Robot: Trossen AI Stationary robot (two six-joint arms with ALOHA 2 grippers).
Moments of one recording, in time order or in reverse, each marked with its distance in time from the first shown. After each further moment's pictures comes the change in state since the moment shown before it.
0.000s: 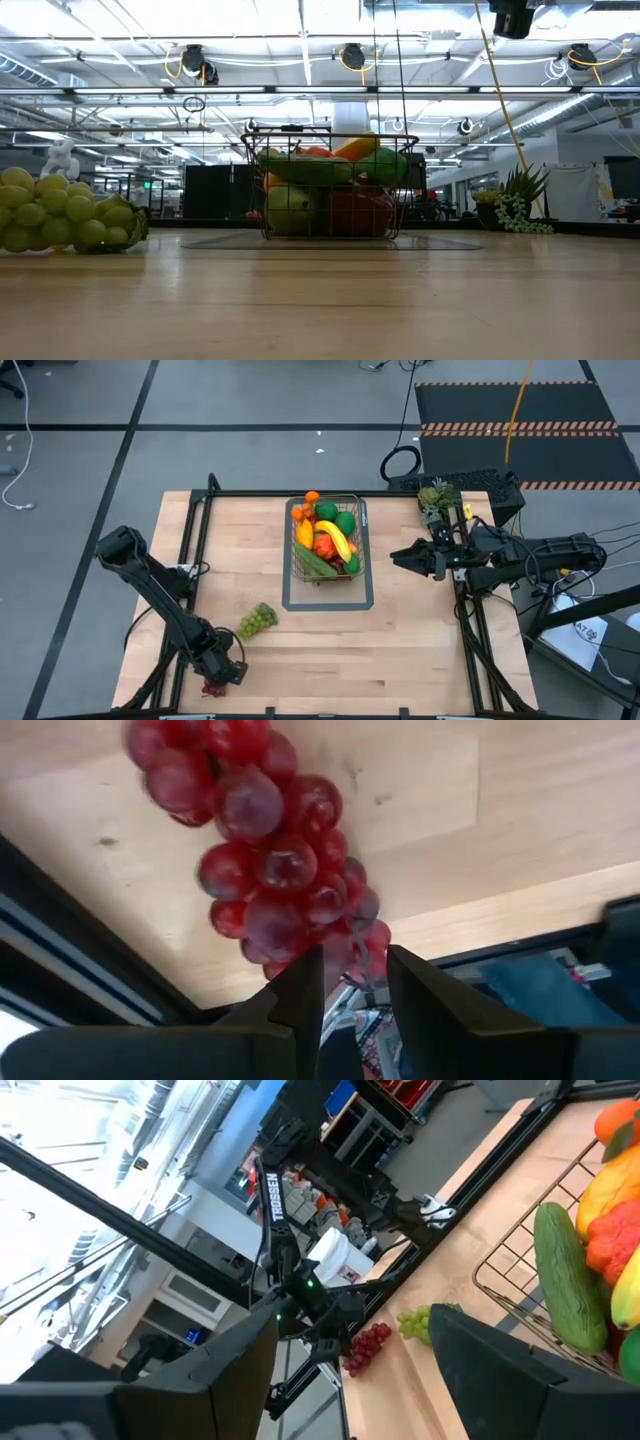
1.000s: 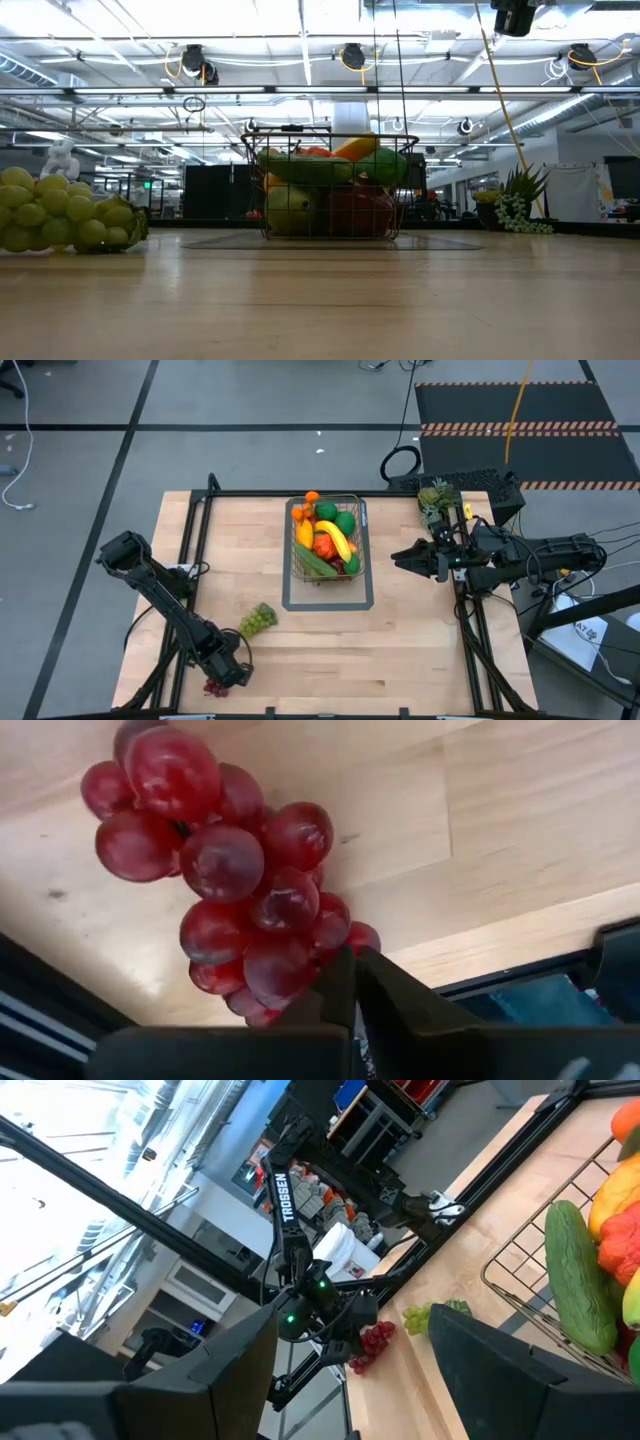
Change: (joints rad) left arm 0.021 0.072 0.000 0.060 -0.026 0.064; right arm 0.001 -0.010 0.000 -0.001 -0.026 -0.018
